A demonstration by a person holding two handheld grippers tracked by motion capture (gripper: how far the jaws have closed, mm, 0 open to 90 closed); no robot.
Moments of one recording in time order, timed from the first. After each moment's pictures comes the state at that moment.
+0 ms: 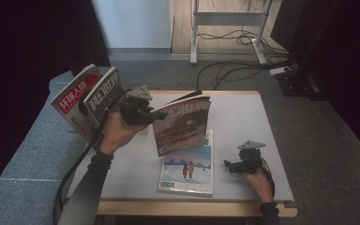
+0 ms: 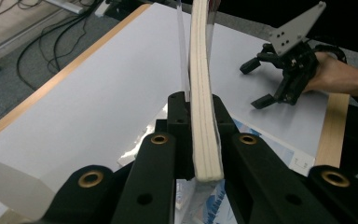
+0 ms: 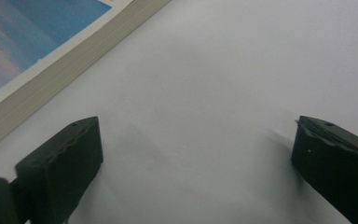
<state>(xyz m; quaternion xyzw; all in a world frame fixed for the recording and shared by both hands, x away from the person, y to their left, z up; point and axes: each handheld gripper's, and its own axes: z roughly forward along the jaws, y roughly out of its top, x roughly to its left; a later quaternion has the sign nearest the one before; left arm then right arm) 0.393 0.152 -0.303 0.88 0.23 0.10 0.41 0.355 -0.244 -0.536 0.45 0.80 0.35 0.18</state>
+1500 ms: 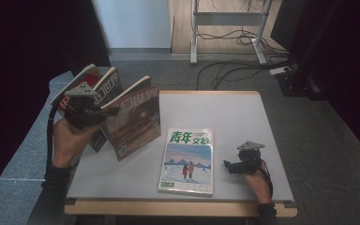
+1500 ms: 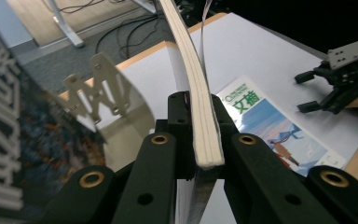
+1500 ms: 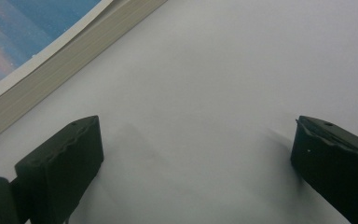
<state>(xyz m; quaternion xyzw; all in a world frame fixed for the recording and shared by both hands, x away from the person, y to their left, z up) 0.346 0.266 -0.266 0.82 0.36 0.18 0.41 0.354 -0.243 -0.537 0.45 0.80 0.35 0.19</state>
